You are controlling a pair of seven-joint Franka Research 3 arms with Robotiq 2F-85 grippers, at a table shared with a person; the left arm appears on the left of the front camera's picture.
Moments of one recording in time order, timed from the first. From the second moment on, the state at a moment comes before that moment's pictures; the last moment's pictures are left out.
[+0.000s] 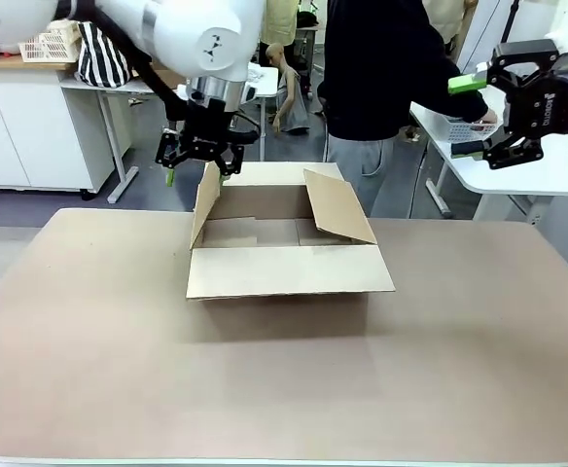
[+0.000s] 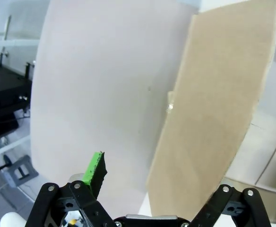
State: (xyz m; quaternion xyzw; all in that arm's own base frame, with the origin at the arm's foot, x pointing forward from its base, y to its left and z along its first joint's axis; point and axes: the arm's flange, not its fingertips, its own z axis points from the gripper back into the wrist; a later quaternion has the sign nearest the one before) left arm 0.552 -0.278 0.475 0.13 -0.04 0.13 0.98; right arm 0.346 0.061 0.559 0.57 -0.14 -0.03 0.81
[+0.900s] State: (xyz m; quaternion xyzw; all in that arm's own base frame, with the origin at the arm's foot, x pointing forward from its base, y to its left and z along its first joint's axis) left arm 0.504 -0.166 0.468 -0.03 -0.07 0.21 0.97; right arm 0.346 0.061 0.558 0.57 -0.14 -0.04 0.81
